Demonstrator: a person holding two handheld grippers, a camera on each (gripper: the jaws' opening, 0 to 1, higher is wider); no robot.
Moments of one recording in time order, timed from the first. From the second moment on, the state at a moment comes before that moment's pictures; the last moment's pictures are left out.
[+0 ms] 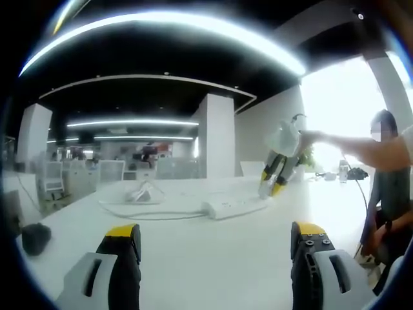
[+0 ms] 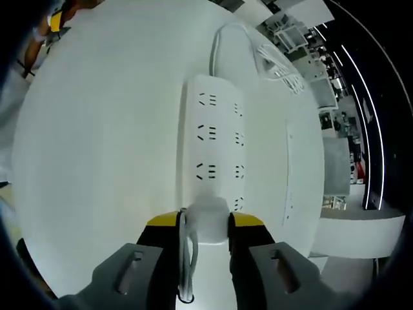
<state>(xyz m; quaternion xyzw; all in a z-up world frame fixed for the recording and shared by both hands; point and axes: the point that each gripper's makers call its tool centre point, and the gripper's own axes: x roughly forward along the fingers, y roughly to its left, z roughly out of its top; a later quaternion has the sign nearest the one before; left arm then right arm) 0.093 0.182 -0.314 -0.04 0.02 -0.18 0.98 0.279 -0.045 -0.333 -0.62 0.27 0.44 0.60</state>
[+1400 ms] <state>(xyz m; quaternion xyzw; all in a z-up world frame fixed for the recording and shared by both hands) 0.099 0.163 -0.305 -0.03 0.01 -0.20 0.98 0.294 -0.052 -0.348 -0.61 0.40 0.41 0.55</state>
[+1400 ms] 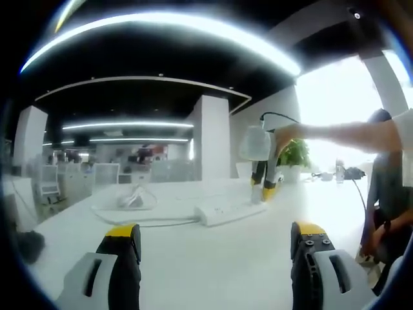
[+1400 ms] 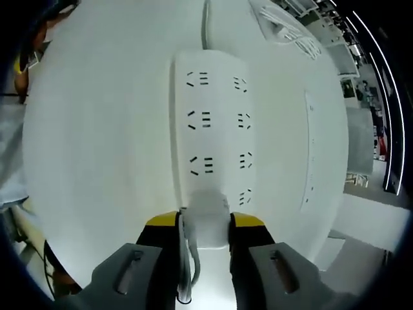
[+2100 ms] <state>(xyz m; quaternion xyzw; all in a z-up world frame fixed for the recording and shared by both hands) 0.091 0.176 -0.305 -0.03 0.02 -0.18 0.98 0.286 -0.044 -0.346 -0.56 0.35 0.45 0.60</state>
